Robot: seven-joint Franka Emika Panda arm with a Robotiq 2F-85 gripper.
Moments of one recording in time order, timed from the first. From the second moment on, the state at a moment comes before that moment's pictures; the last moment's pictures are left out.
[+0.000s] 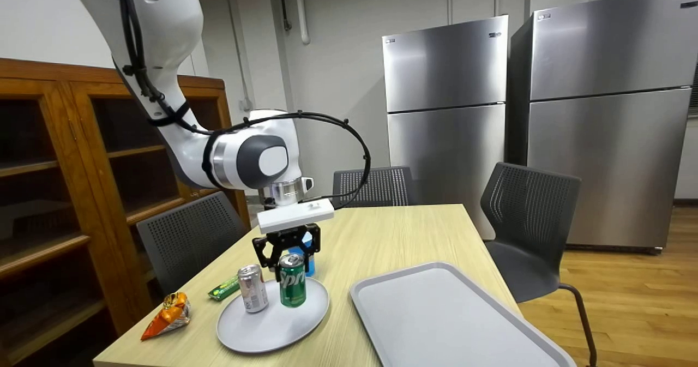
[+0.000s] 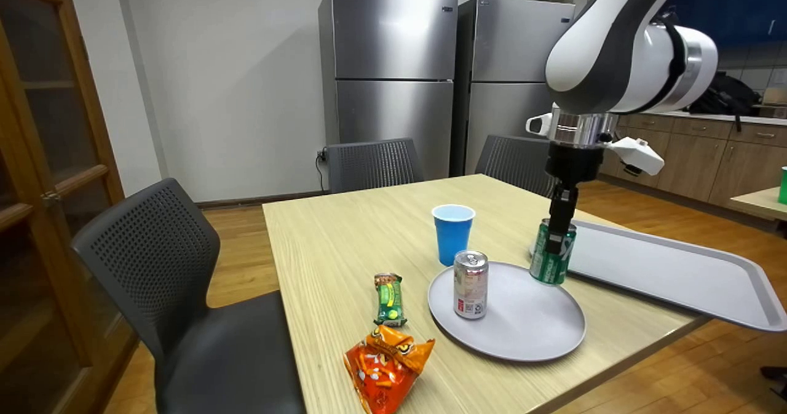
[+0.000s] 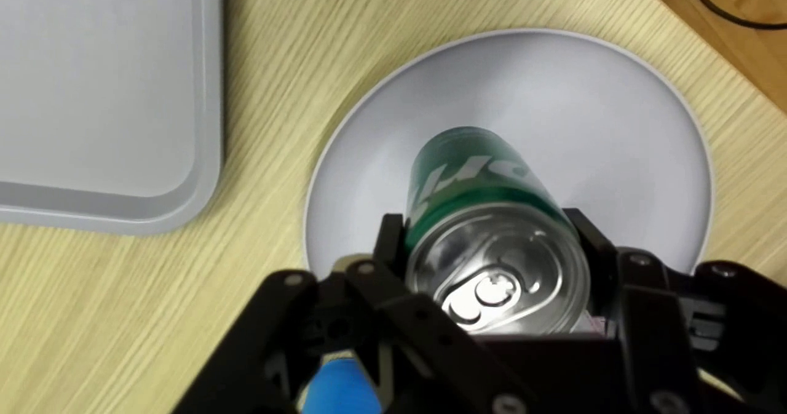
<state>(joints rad) -0.11 0.15 0.07 -2.49 0.04 2.67 -0.88</state>
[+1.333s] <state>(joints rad) -0.10 0.25 0.07 -2.54 -0.06 2.87 -0.94</state>
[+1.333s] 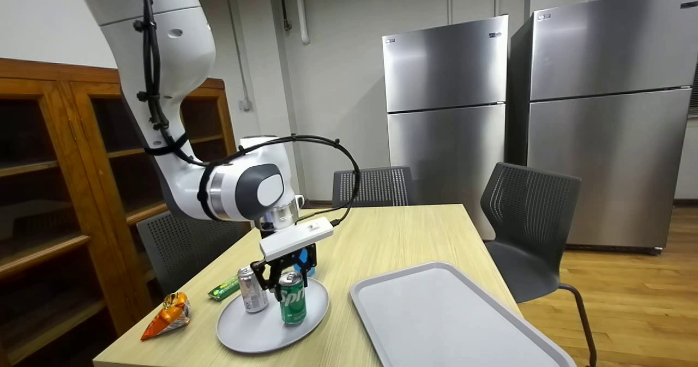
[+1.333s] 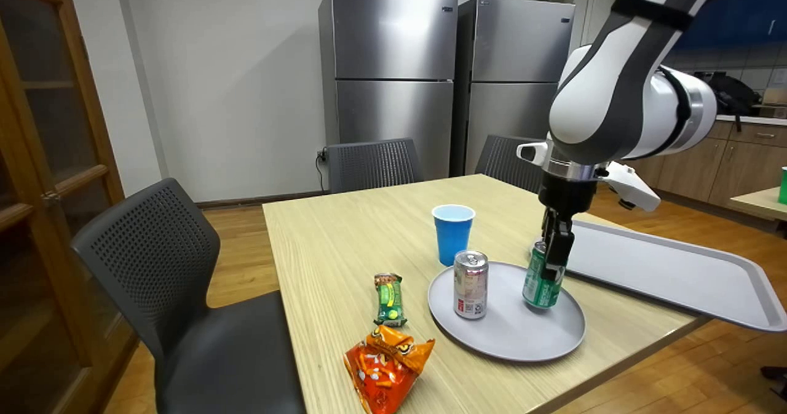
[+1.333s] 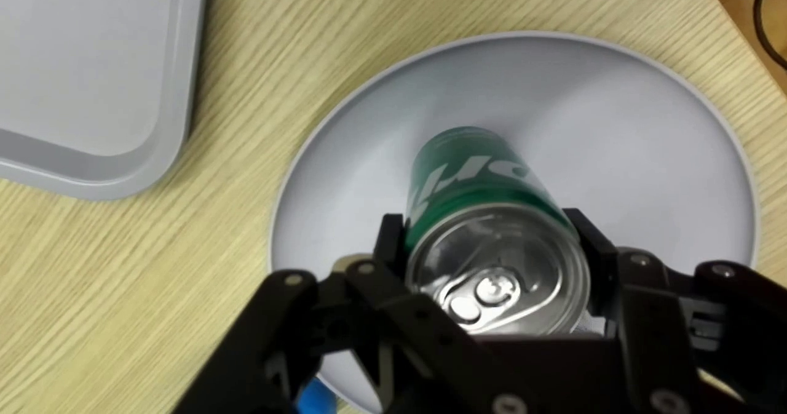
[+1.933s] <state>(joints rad) -0.10 0.22 0.07 -2.54 -0.08 2.88 -0.93</state>
